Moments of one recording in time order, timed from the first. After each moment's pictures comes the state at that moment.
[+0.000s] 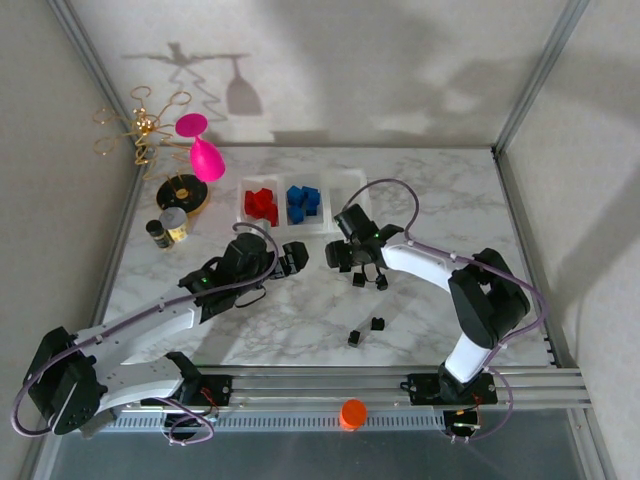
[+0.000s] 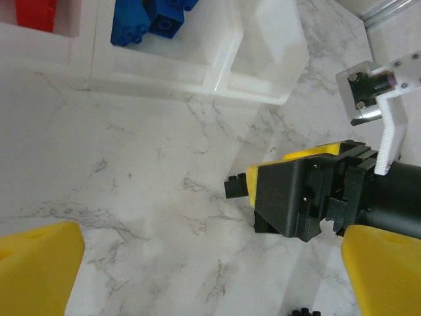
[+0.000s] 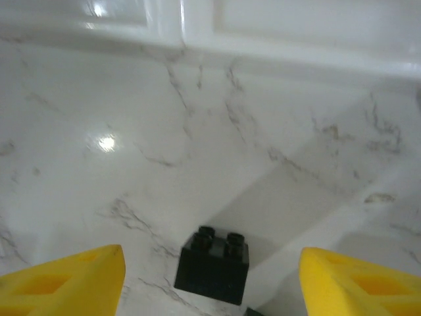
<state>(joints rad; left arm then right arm) -0.71 1.11 0.68 -0.16 -0.12 -0.85 0.71 1.69 1.07 -0.43 0.08 0.39</state>
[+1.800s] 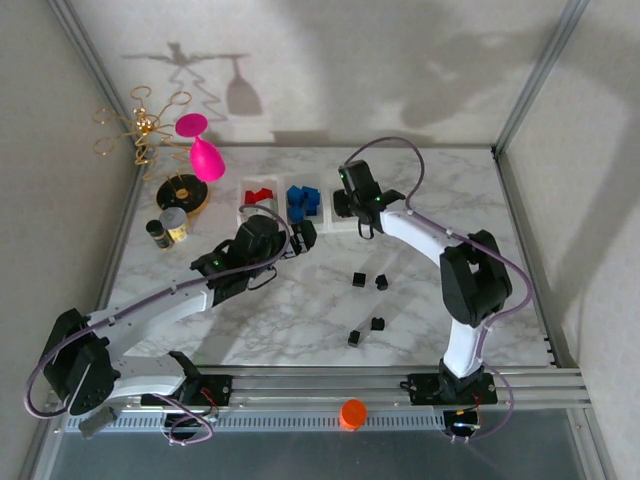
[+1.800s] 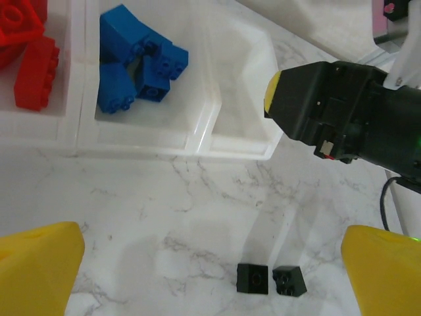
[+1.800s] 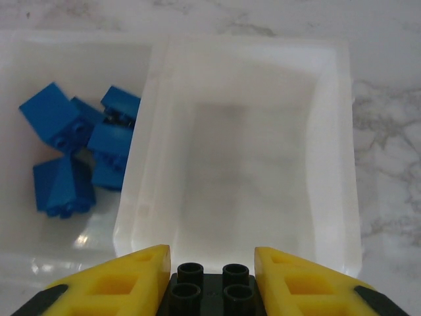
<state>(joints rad) -0.71 1.25 0.87 -0.15 -0.24 -0.83 0.58 1.87 1.43 -0.34 0.19 0.28</state>
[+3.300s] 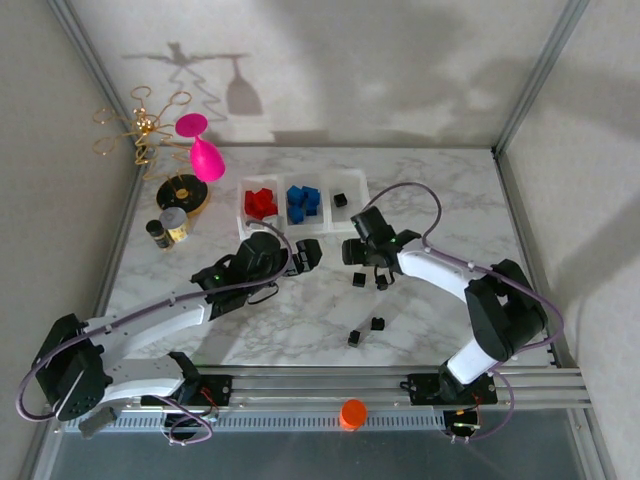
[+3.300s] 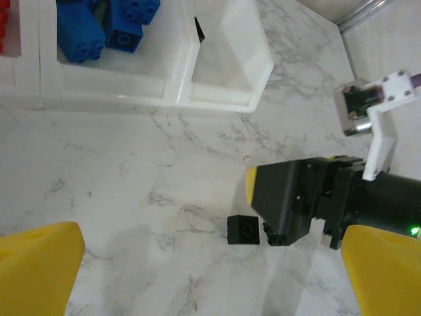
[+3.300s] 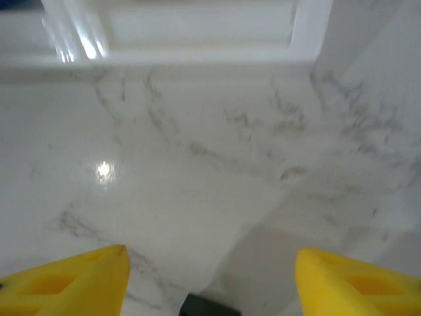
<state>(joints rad) -0.79 1.18 0.75 -0.11 -0.18 -0.84 0.66 1.58 0.96 -0.40 0.14 0.49</state>
